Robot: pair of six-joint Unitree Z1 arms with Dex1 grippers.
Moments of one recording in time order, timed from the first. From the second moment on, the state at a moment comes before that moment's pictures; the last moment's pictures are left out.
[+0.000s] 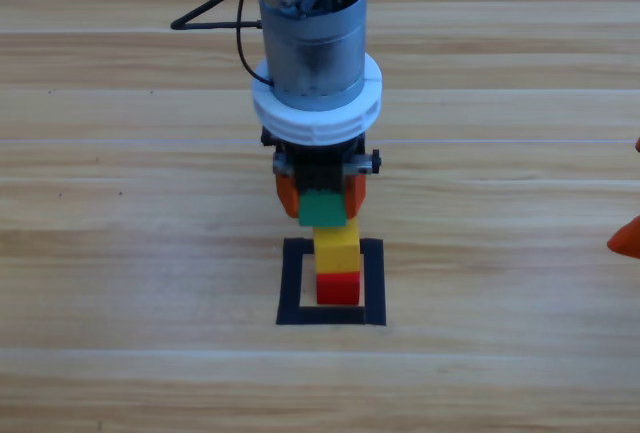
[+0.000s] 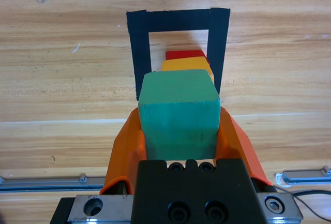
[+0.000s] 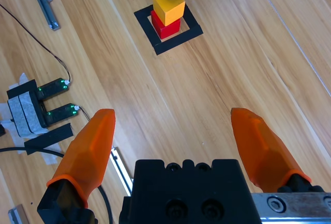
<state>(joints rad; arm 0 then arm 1) -0.86 2.29 -2.19 1.41 0.04 -0.93 0.73 1.29 -1.01 0.59 0.27 -0.28</state>
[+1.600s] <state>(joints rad) -0.88 2.33 -2.22 1.41 0.04 -0.94 0.73 1.29 -1.01 0.59 0.27 -0.28</state>
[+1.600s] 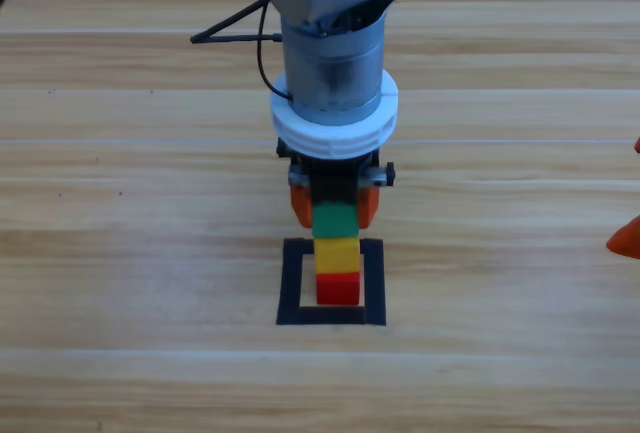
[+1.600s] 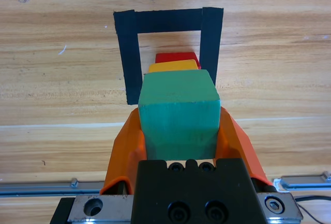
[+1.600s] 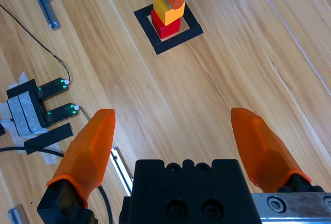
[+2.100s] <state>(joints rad) -0.88 2.34 -2.22 1.41 0.04 -0.94 0.73 1.29 -1.01 0.59 0.27 -0.28</state>
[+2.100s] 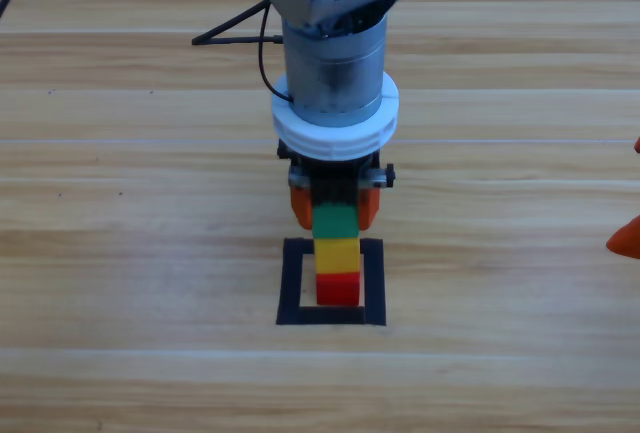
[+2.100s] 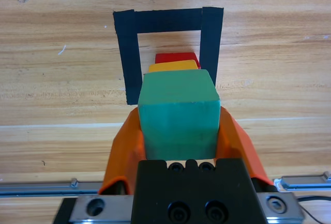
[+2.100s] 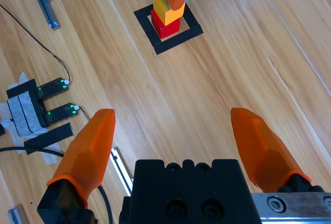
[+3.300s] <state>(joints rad) -0.92 1.41 -1.32 0.92 0.27 -0.41 0.73 1.33 -1.01 0.59 0.28 -0.28</state>
